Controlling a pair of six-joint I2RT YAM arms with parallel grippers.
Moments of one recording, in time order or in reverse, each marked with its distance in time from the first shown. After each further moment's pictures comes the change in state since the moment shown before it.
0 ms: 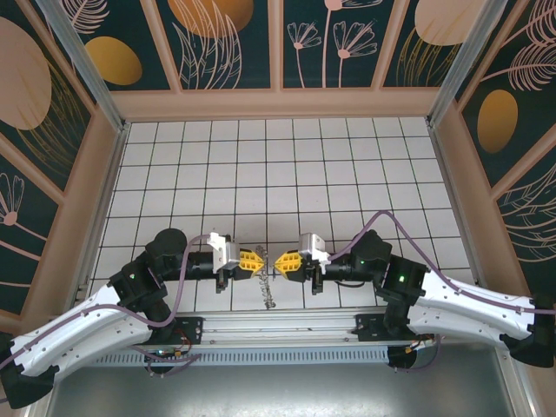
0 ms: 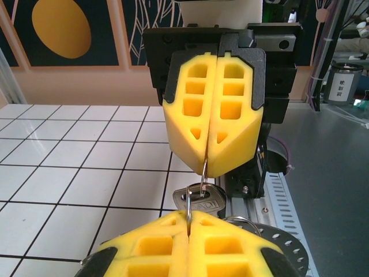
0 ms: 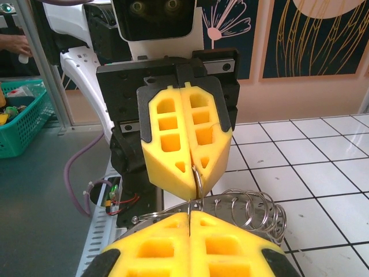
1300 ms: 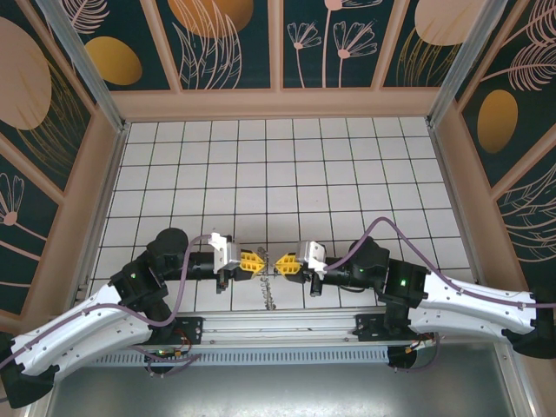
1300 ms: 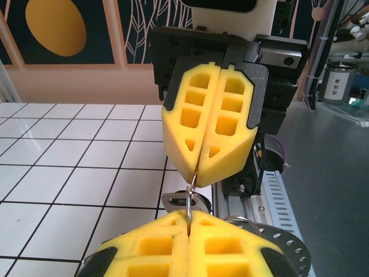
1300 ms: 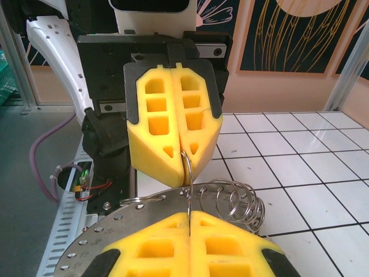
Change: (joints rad) left arm 0.000 0.011 0.000 0.000 0.012 0.000; right arm 0.087 -0.015 0.000 -0.054 0.178 -0.093
